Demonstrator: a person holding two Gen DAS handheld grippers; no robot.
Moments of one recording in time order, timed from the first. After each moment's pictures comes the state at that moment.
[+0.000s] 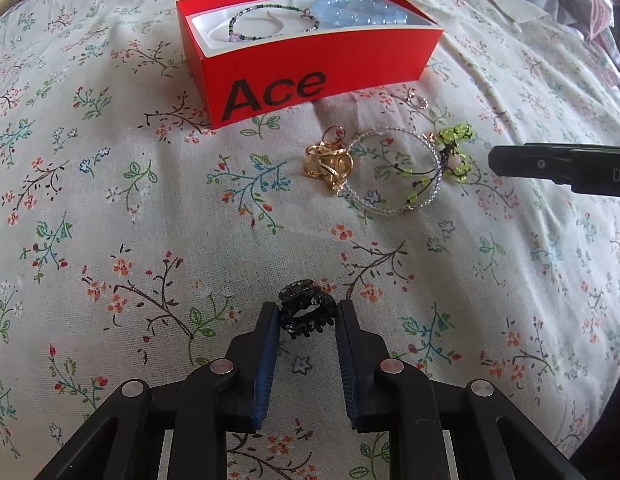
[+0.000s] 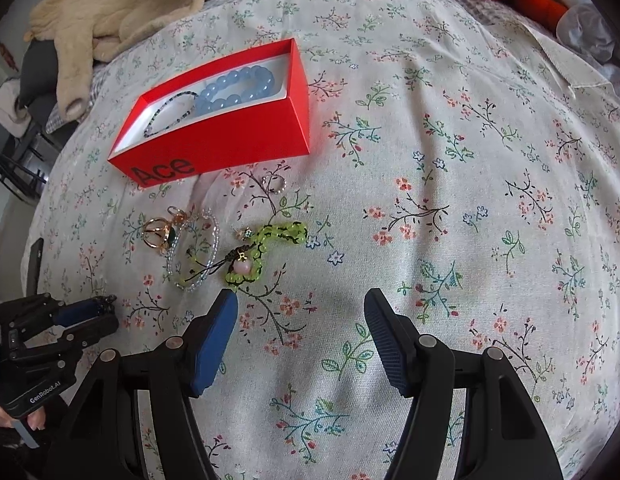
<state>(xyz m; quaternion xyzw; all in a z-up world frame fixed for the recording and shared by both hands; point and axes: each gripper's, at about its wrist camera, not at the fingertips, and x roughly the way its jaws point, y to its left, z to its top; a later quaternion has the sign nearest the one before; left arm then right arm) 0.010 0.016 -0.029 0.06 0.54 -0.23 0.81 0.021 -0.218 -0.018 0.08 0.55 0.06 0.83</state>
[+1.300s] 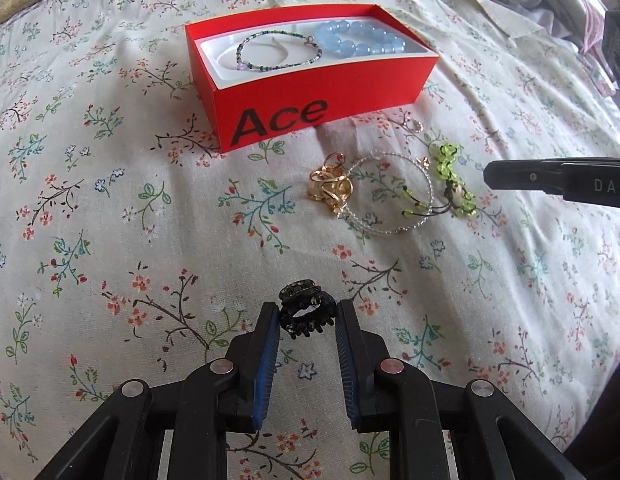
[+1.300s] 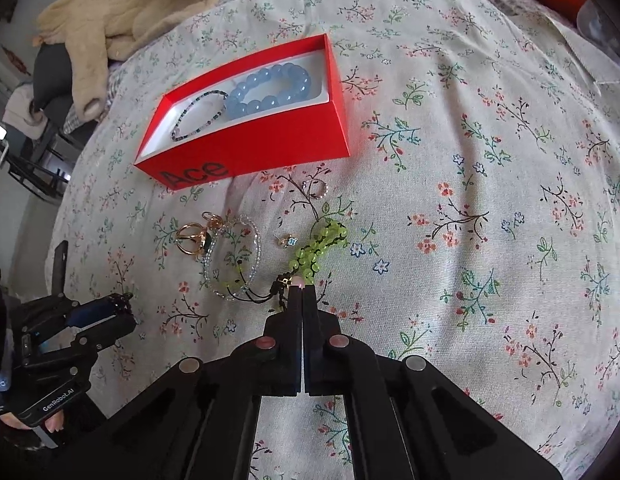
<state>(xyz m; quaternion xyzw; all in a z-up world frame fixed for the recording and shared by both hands) 0.011 0.023 -0.013 0.04 0.53 -0.23 0.81 0.028 -0.203 -0.008 0.10 0.57 0.10 0.81</state>
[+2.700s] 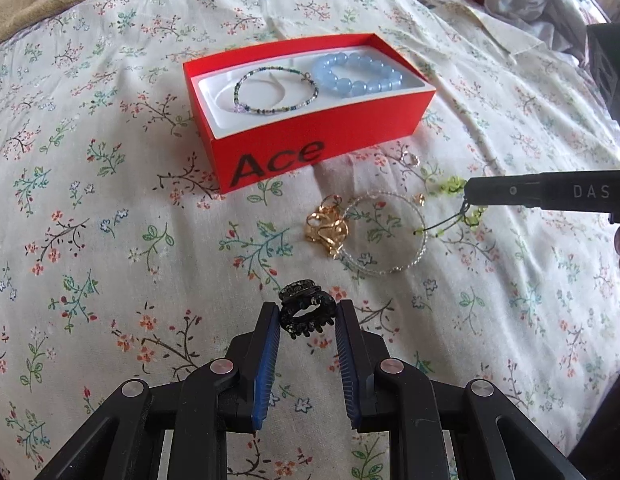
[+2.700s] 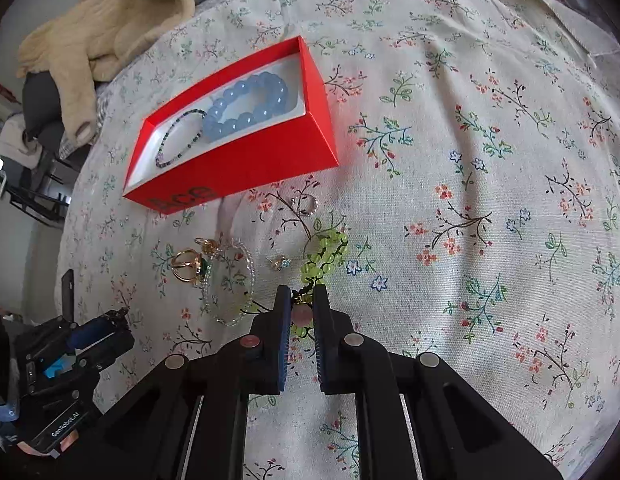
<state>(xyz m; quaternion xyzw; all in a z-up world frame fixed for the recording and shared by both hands) 0.025 0.014 0.005 0.04 0.51 -0.23 0.83 0.044 -0.212 -0.010 0.15 0.57 0.09 0.81</state>
